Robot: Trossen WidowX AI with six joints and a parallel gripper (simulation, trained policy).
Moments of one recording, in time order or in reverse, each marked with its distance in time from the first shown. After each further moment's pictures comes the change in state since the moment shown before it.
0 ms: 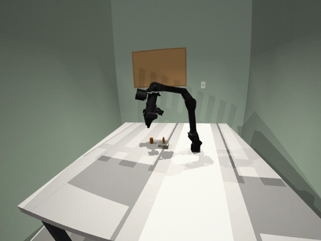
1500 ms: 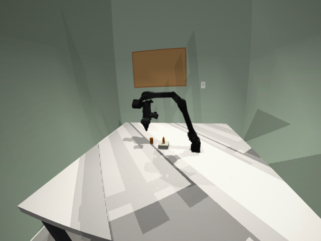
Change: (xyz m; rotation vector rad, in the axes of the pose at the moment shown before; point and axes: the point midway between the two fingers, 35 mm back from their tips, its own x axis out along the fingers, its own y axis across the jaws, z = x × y) arm 0.053 0.130 0.023 0.259 -0.188 0.088
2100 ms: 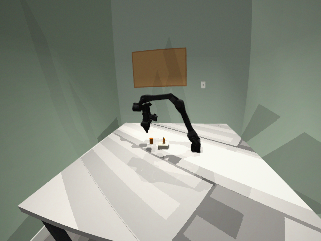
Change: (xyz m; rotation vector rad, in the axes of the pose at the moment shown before) arm 0.028 0.042 0.000 0.076 -0.060 0.021
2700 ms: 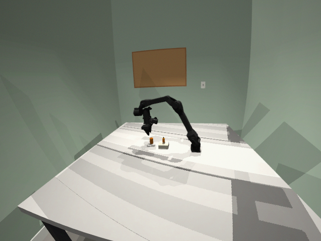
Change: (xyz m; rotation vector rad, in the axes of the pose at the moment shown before) arm 0.037 0.028 0.002 0.050 -0.069 -0.012
